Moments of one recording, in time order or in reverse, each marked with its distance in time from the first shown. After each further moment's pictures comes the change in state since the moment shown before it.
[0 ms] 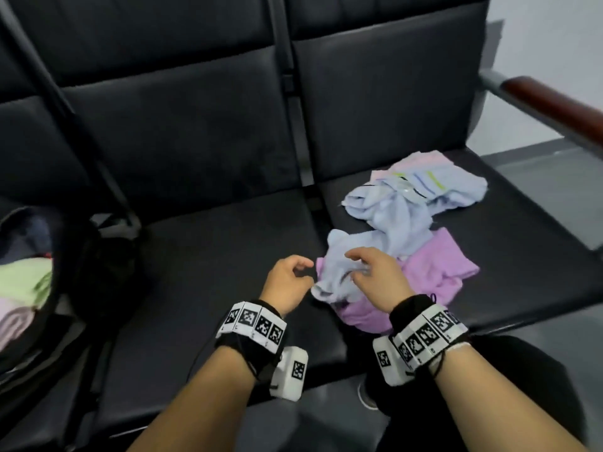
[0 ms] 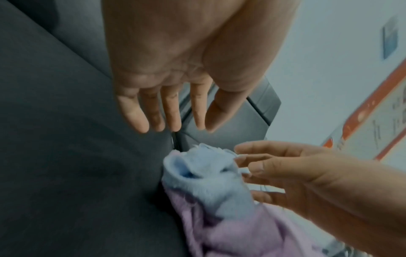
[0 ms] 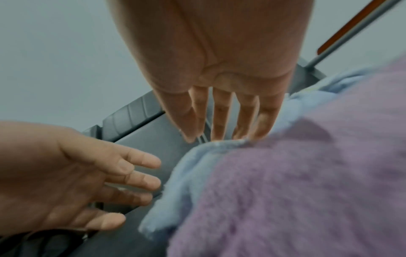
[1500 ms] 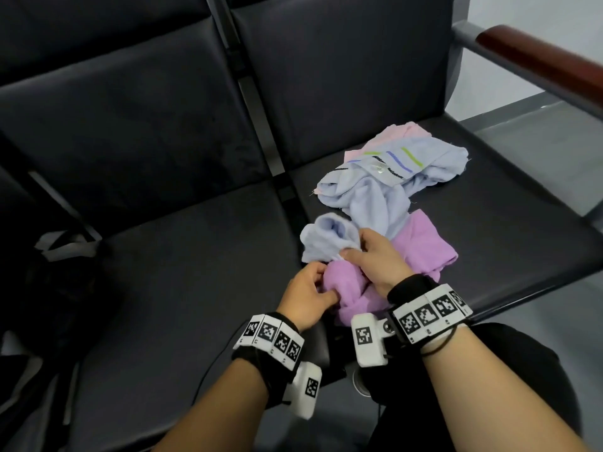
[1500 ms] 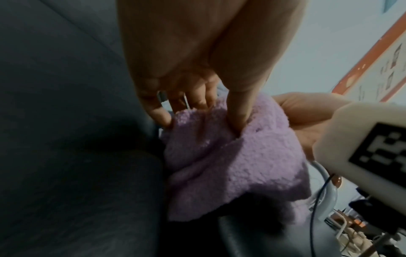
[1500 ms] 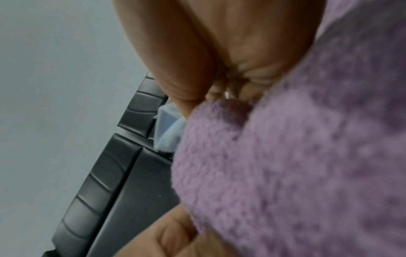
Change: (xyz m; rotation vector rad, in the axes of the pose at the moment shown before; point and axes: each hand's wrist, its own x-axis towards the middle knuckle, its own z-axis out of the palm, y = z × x) left_hand 0.013 0.004 0.081 -0.039 -0.226 0.010; right_hand 0.033 0.044 -0.016 0.539 0.071 0.250
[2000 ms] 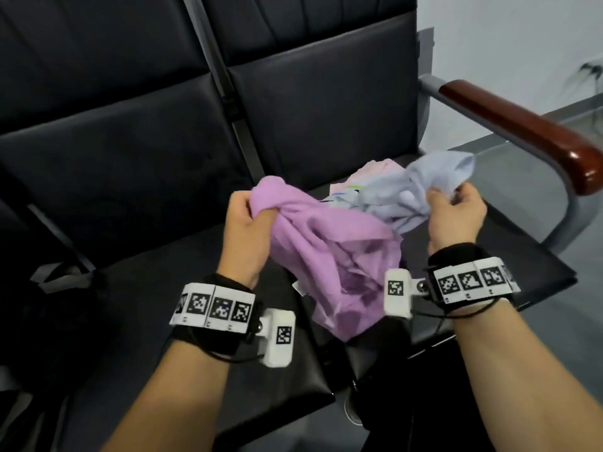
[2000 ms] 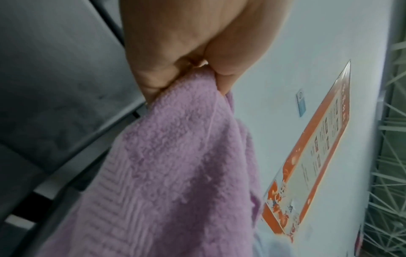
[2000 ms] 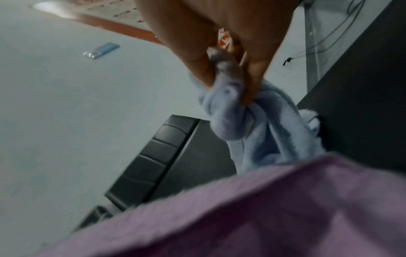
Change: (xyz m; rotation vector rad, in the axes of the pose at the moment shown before) left_hand 0.002 0.138 -0.092 -0.379 0.442 0.358; right_hand 0.029 -0.074 -0.120 0.272 0.795 -0.273
